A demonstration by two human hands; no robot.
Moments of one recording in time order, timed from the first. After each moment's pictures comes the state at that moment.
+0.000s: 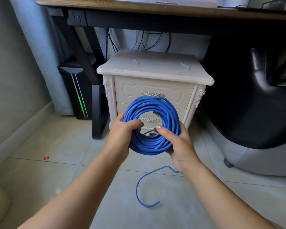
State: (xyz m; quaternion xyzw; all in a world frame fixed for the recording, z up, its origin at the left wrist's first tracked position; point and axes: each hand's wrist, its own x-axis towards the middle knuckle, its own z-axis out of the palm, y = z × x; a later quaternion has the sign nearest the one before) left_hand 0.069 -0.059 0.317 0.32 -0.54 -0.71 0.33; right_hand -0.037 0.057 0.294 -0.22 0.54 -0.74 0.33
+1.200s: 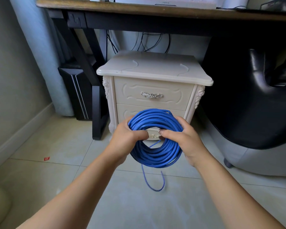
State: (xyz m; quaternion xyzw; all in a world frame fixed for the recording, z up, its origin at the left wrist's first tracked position) left_hand 0.073 -0.054 0.315 0.26 -0.65 -0.66 0.27; right_hand -0.057 0.071 0.317 -0.28 0.64 -0.64 0.30
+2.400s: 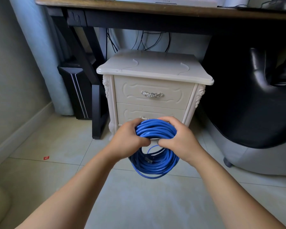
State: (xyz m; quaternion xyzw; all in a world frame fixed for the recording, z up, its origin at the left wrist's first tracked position) left_hand 0.078 -0.060 0.317 0.26 -0.81 -0.50 0.18; right_hand -0.050 0.067 0.315 -0.41 0.73 -0.50 0.21
